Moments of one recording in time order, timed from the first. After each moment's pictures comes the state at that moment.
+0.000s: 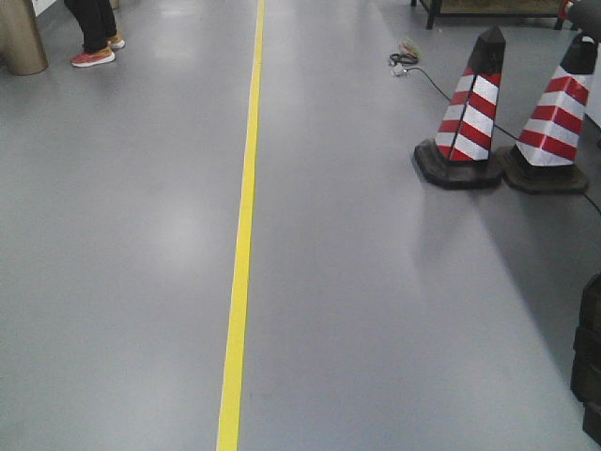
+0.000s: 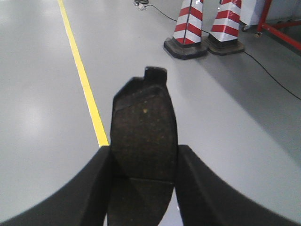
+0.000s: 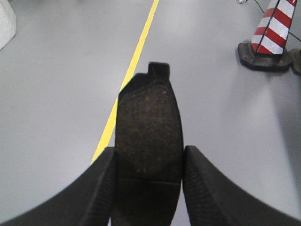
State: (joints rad) left arm -0.41 0.29 -0.49 0.13 0.70 -0.17; right arm 0.26 0.50 -0.47 -0.12 0.51 0.14
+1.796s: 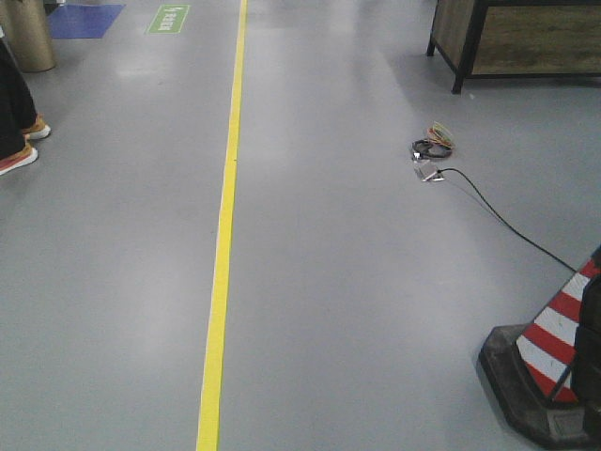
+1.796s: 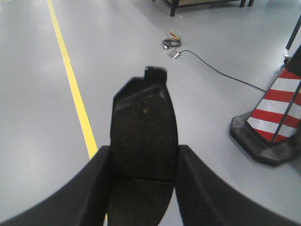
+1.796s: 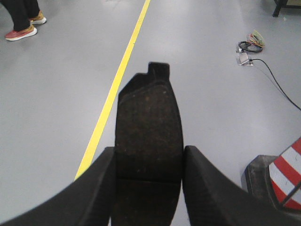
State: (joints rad) left arm -0.41 0.29 -0.49 0.13 0.69 -0.17; right arm 0.26 0.50 -0.47 -0.12 0.51 0.14
